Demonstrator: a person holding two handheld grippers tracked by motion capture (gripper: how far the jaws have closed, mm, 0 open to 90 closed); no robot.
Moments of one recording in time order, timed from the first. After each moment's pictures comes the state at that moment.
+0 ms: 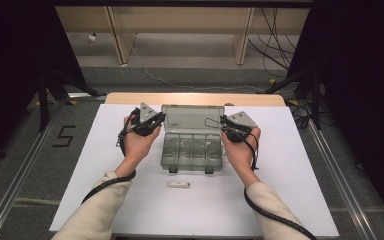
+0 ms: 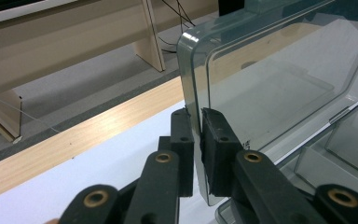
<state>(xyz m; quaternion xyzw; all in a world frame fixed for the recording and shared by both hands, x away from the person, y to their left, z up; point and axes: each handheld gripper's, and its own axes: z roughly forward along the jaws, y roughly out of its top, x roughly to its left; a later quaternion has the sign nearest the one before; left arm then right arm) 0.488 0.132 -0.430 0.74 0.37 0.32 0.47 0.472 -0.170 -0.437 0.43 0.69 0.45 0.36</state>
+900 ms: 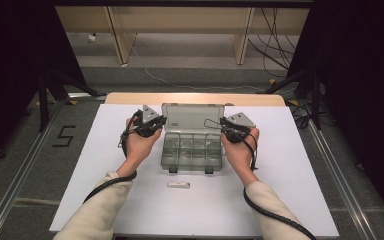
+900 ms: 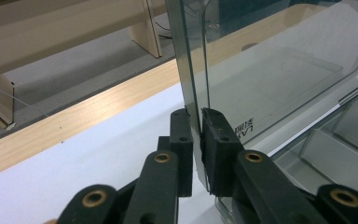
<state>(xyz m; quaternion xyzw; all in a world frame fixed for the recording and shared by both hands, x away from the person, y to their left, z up) 0.496 0.130 -0.444 0.75 0.38 0.29 0.45 0.478 -0.169 -0.447 0.44 0.70 0.44 0.35</state>
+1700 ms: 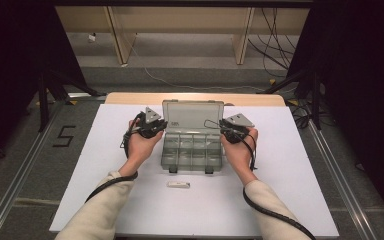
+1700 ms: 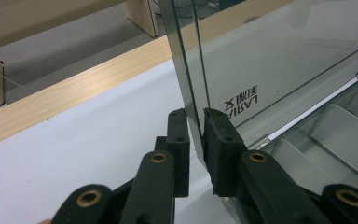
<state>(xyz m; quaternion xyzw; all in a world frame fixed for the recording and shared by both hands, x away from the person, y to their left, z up) 0.504 0.130 -0.459 0.77 0.39 0.27 0.41 0.485 -0.169 -0.459 0.46 0.70 0.43 0.33</state>
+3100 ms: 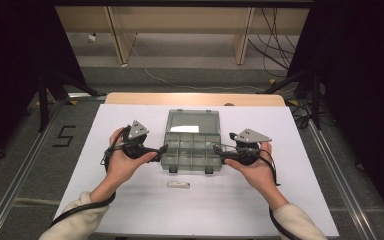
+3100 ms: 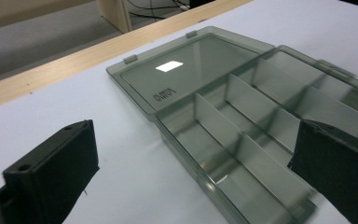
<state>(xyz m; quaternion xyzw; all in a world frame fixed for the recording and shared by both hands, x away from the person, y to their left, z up) 0.418 0.154 -0.431 0.78 0.38 0.22 0.45 0.414 -0.196 -0.440 0.35 0.77 0.48 0.23</state>
